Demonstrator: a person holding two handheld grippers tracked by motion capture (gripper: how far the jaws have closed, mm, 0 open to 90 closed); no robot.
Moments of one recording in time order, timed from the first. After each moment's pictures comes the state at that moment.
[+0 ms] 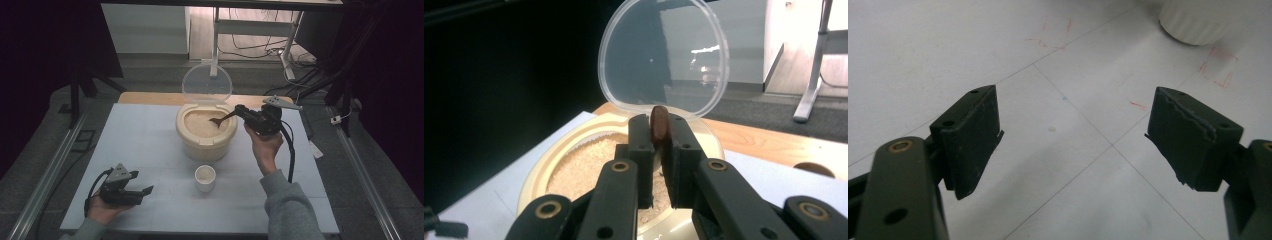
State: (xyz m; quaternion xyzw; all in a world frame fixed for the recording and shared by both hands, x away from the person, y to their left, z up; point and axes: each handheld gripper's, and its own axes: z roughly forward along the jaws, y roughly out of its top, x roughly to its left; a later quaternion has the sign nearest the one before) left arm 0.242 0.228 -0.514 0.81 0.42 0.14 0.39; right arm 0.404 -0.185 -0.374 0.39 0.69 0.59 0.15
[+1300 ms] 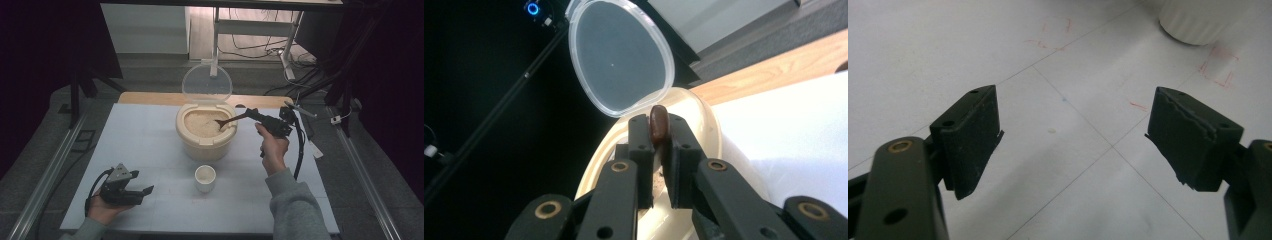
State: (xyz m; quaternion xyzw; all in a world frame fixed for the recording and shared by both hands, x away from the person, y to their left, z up) left arm 0.242 0.227 -0.514 0.81 0.41 0.14 0.39; right arm 0.422 -0.229 -0.400 0.54 0.56 0.63 -0.05
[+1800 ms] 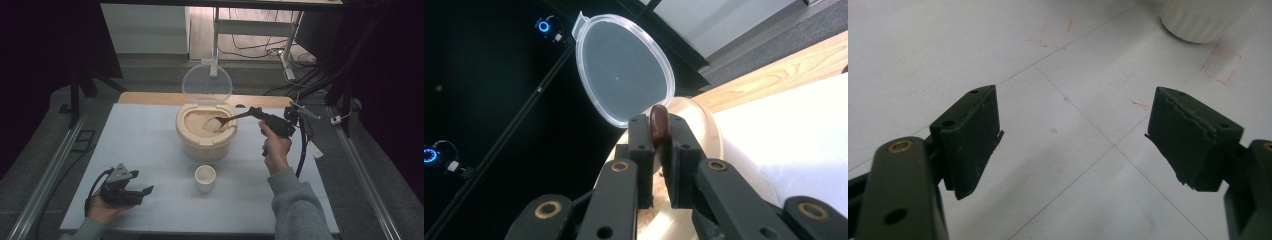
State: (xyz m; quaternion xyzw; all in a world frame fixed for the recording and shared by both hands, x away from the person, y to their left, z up) left arm 0.243 0.227 -0.514 0.81 0.41 0.15 0.38; right arm 0.422 -0.238 -0.399 0.55 0.53 0.64 -0.06
